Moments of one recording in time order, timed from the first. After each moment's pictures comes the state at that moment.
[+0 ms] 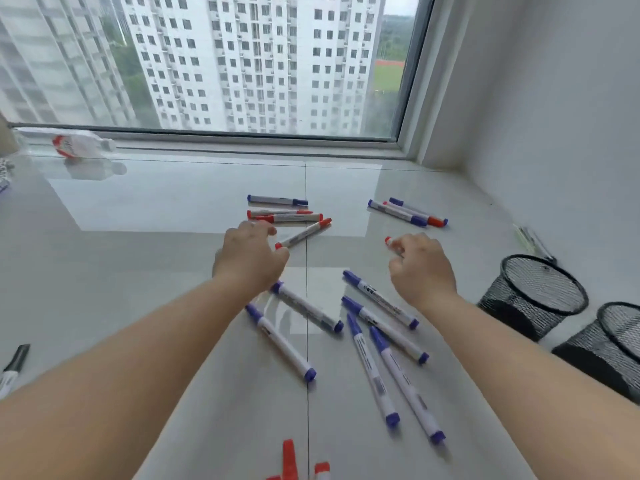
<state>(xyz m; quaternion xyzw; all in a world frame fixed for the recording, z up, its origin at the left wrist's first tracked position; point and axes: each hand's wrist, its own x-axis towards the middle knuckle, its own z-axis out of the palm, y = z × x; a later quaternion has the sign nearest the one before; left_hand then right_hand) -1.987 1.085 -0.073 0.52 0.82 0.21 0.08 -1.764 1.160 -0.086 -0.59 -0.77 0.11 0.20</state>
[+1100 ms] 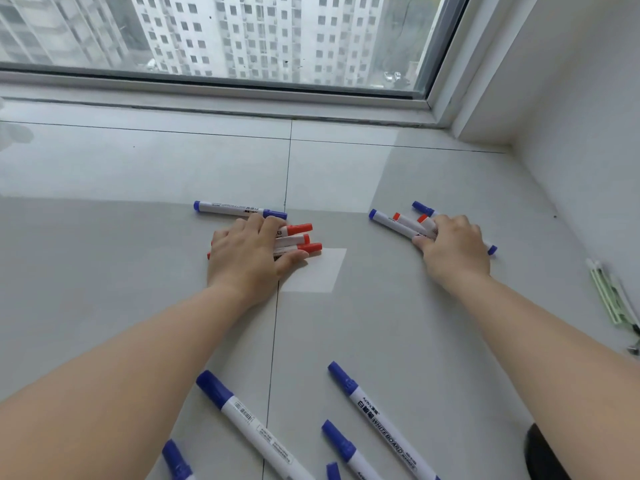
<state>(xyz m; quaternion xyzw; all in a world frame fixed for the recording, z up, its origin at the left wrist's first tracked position) -2.019 1.248 -0.148 0.61 0.79 0.13 0.00 -1.771 1.357 -0.121 -0.68 -0.73 0.09 0.08</state>
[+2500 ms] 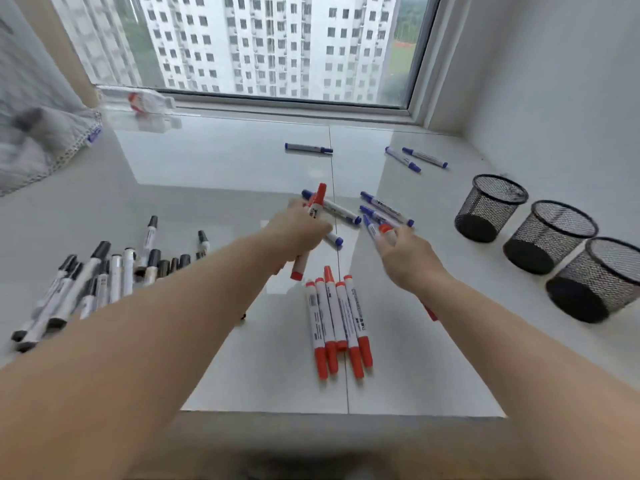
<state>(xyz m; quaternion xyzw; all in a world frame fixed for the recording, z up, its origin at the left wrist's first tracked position) -1.923 0.909 -0.045 0.48 0.79 0.24 0.29 -1.754 0.947 -0.066 -0.58 -0.78 0.19 0.10</state>
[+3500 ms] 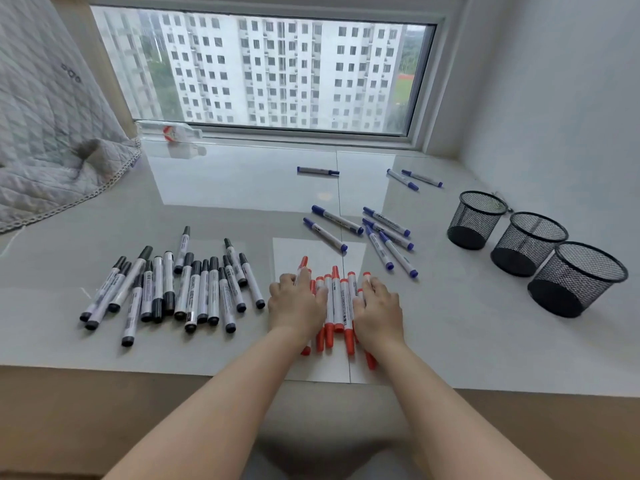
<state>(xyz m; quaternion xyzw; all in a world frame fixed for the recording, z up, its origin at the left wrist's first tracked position) -1.886 0.824 -0.124 0.48 0.84 0.22 0.13 -1.759 0.868 -0.138 -0.57 -0.78 0.20 0.17</state>
